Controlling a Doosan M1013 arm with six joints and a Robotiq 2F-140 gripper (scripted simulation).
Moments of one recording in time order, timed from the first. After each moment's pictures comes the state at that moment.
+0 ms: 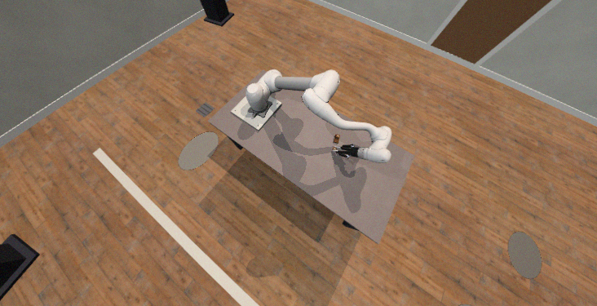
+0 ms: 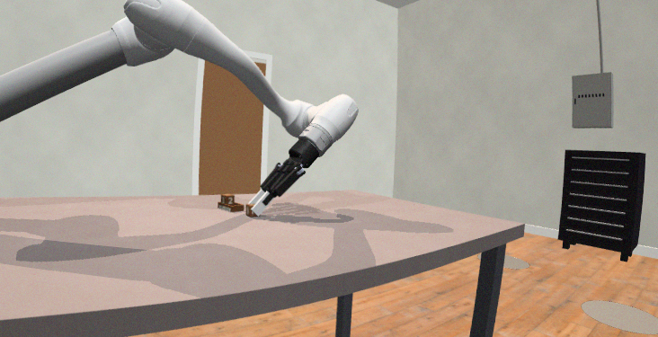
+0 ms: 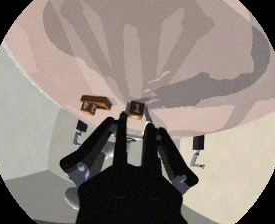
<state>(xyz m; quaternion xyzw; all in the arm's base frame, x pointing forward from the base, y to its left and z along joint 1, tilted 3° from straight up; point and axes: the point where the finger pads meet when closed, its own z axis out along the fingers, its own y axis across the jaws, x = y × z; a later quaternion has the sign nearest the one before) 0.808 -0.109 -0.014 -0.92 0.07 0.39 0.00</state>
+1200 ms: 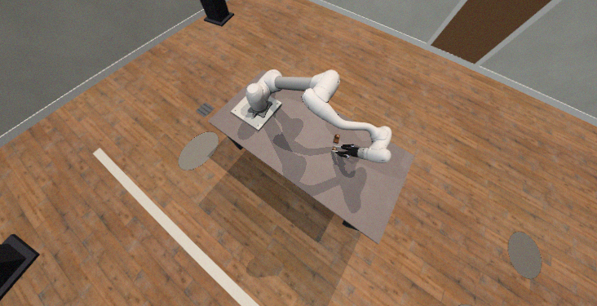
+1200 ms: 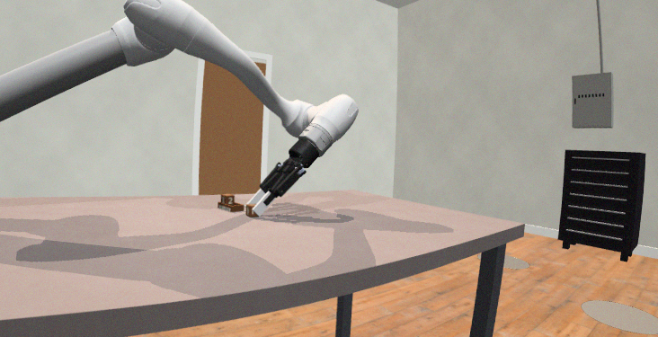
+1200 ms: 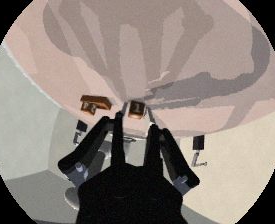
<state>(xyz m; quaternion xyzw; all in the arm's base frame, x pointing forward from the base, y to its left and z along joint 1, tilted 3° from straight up) 0.808 -0.109 -0.014 -0.92 0.07 0.39 0.00</state>
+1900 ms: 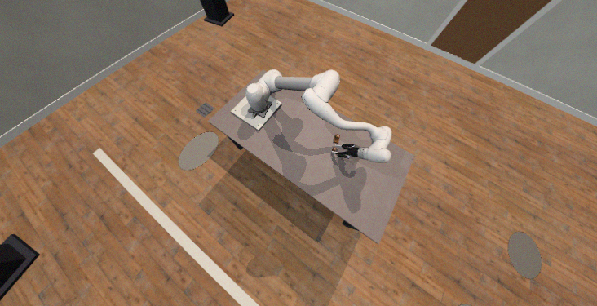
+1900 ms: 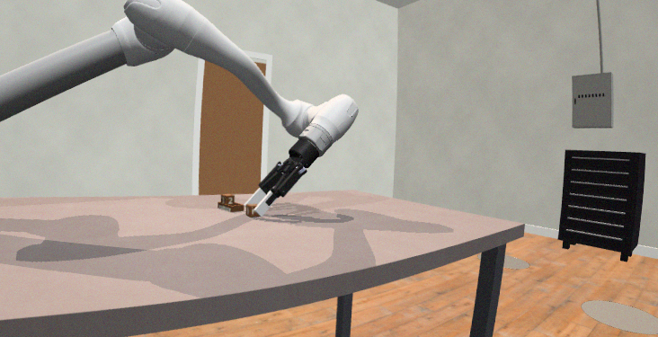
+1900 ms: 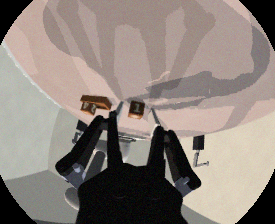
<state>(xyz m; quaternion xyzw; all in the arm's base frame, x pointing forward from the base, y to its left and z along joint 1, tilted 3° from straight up) 0.808 -0.109 -0.014 -0.92 0.07 0.39 0.00</state>
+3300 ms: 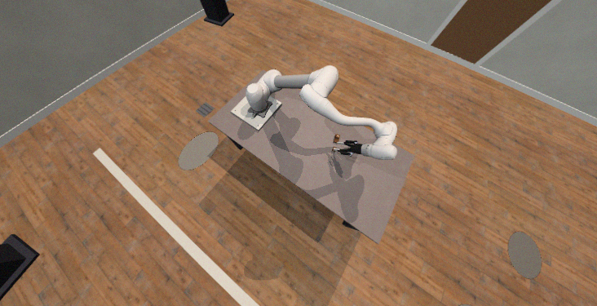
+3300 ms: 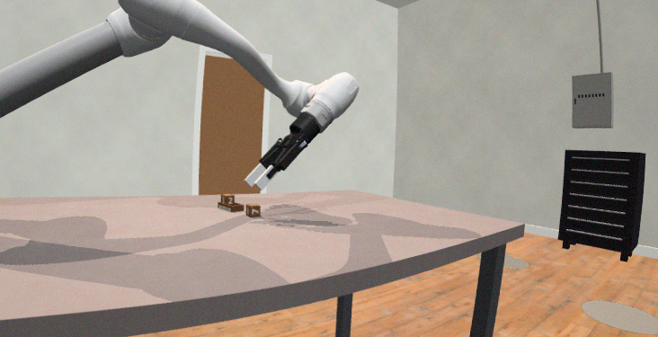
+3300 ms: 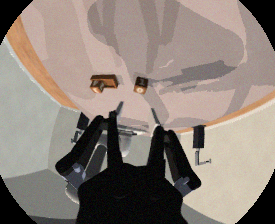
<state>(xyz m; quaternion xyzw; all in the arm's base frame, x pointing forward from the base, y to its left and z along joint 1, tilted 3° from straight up) 0.810 -0.106 0.055 -0.92 0.07 0.39 0.00</state>
